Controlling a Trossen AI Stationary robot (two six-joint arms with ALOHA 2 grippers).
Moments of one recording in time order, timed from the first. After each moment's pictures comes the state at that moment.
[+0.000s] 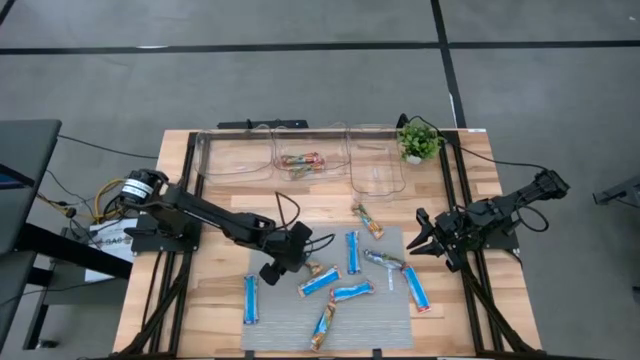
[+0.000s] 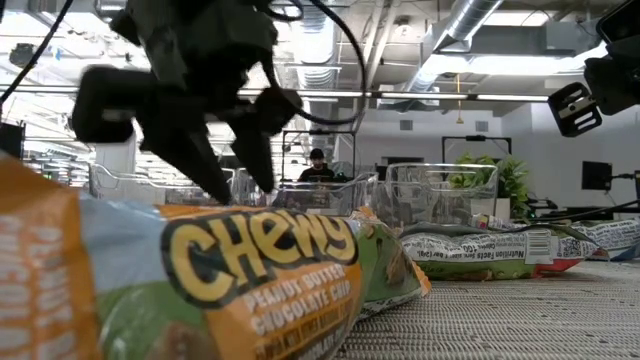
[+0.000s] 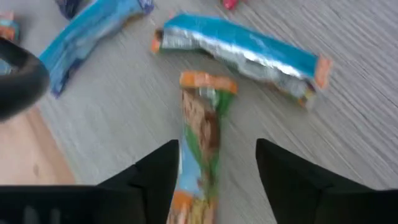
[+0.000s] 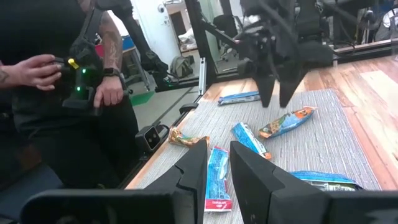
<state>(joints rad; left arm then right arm) -0.24 1.69 0.95 -0.23 0.02 0.47 0.44 0.09 0.01 0.01 0.00 0.25</state>
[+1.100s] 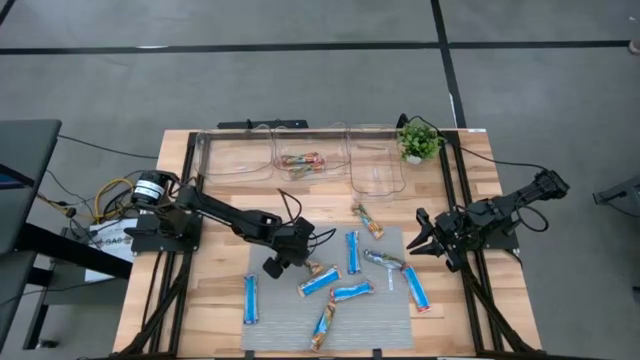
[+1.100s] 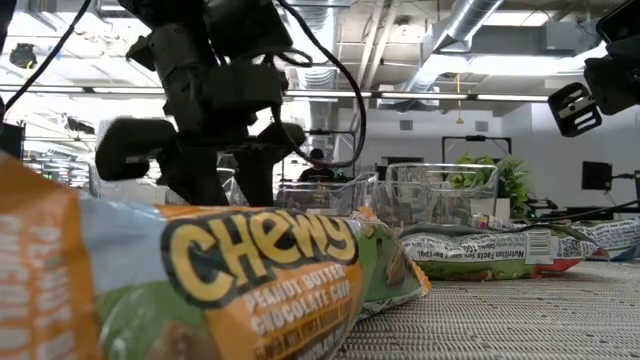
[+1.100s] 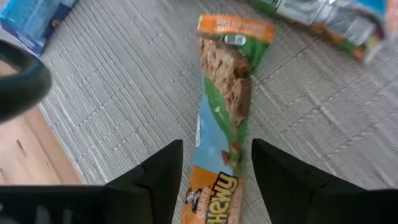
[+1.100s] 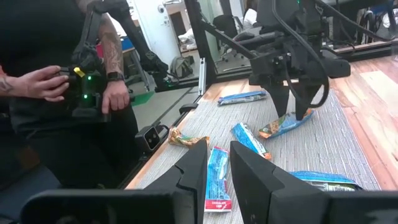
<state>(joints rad) -0.18 1.77 0.95 -0.24 0.02 0.51 0.44 0.09 0.01 0.01 0.00 0.24</state>
